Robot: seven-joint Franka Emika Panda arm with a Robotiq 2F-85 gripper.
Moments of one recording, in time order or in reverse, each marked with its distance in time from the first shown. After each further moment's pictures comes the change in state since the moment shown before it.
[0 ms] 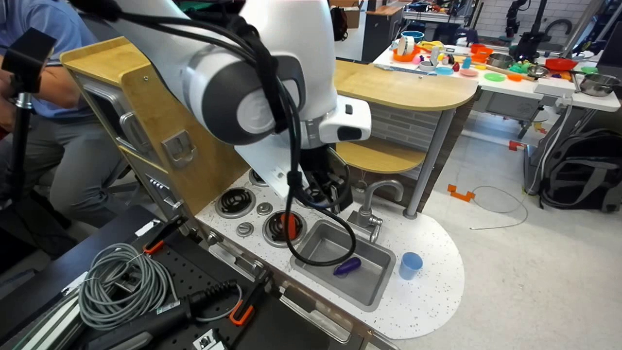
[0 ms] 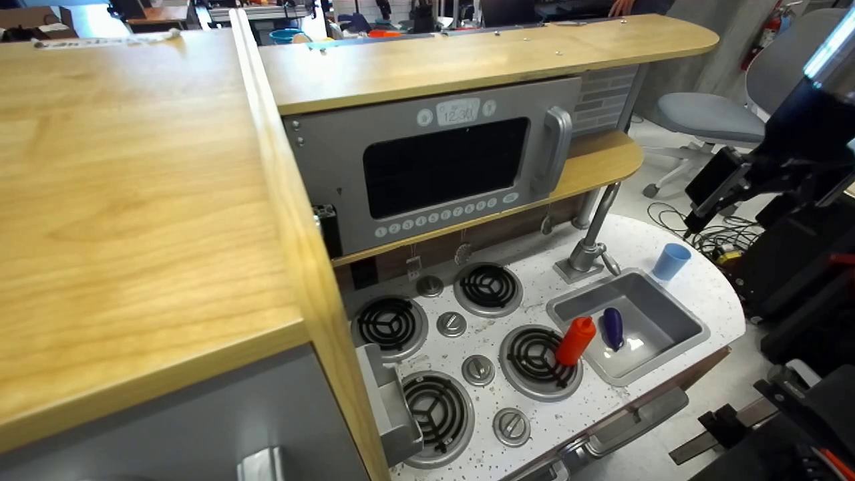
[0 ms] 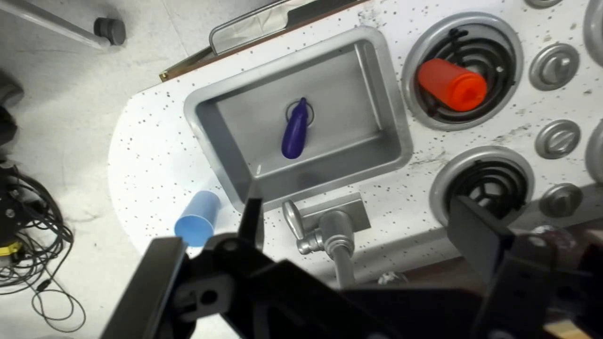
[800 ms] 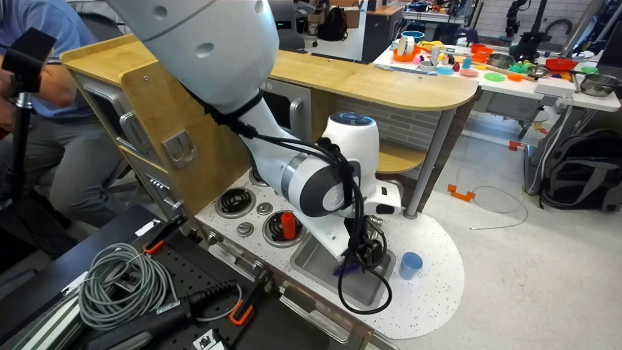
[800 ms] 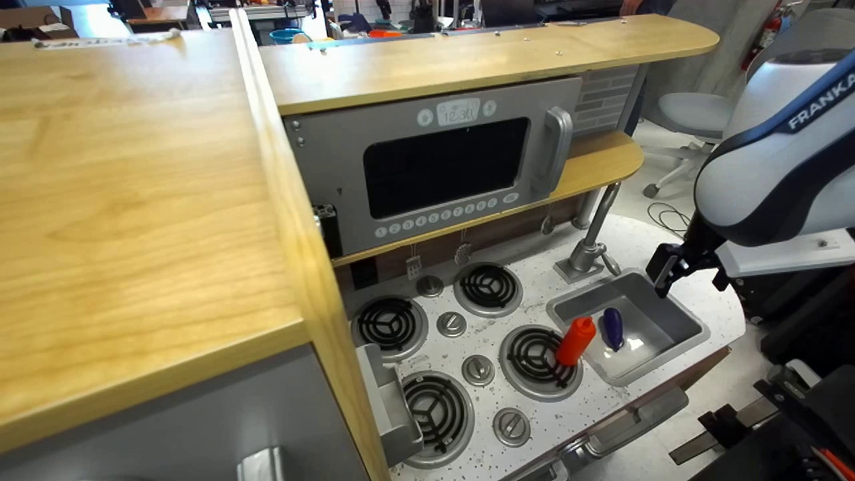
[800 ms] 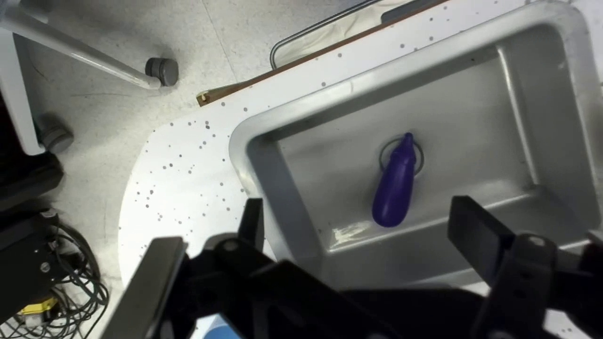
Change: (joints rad) arm 0.000 0.548 -0.076 0.365 -0.035 0.021 0.045
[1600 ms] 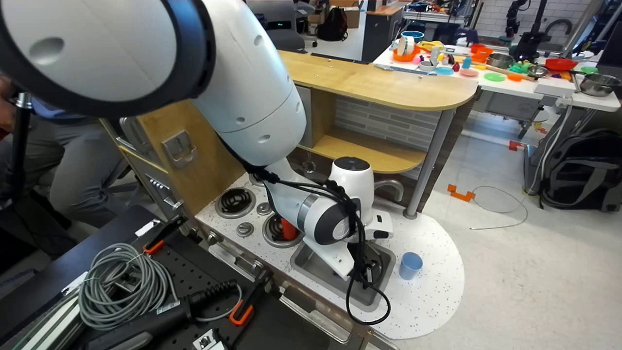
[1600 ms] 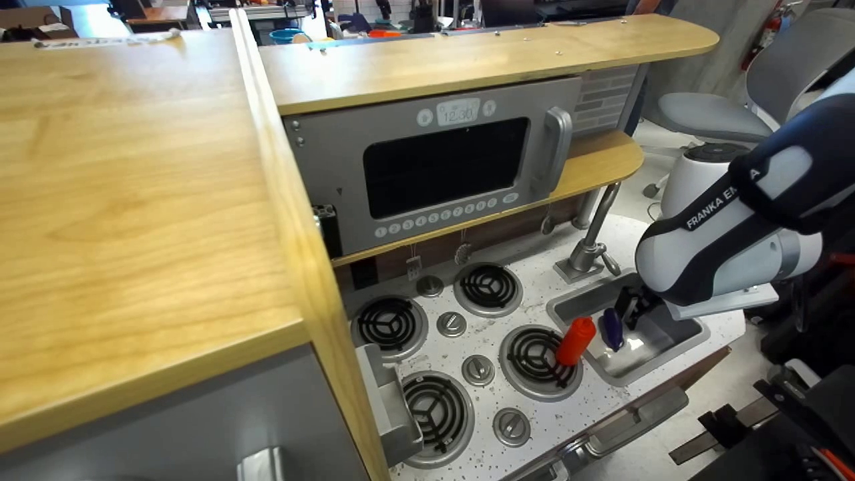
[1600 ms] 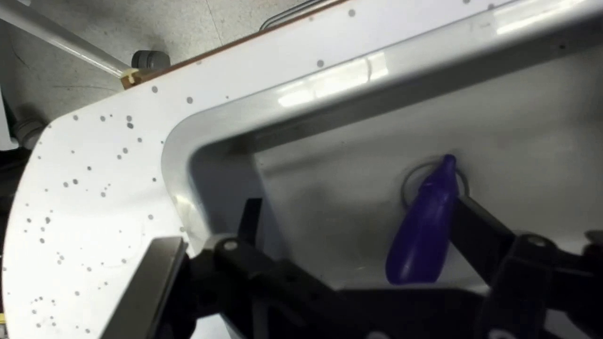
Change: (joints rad) arm -0.001 0.325 0.007 0.268 -0.003 0.020 0.007
